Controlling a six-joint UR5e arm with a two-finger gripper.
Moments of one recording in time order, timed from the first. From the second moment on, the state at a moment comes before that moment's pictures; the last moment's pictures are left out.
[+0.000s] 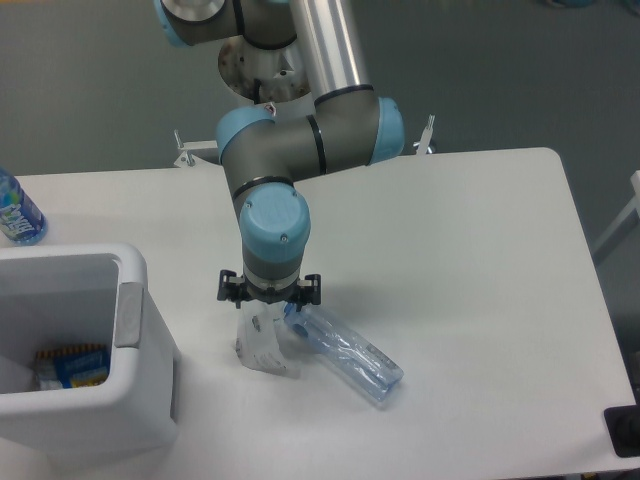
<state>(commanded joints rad) 2.27 -2.00 -1.65 -1.17 1.50 0.28</state>
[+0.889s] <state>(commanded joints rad) 2.29 -1.92 -1.59 -1.17 1.40 0.29</state>
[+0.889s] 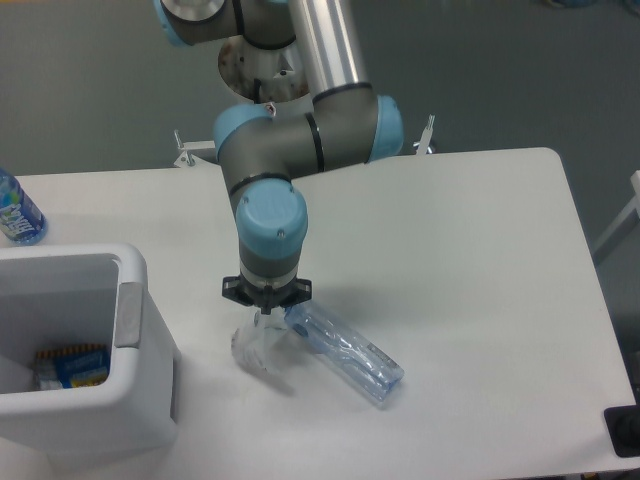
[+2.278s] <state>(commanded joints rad) 2.28 -1.79 -1.25 -1.17 0.97 -0.01</state>
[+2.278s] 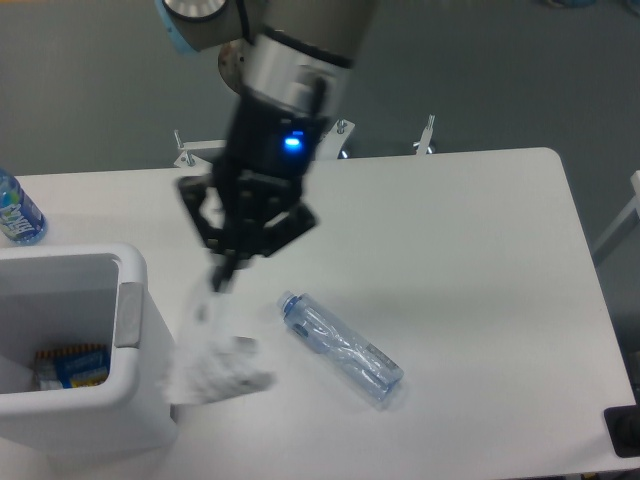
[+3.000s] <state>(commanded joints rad) 2.13 -1.80 -1.34 -1.16 0.98 0.01</state>
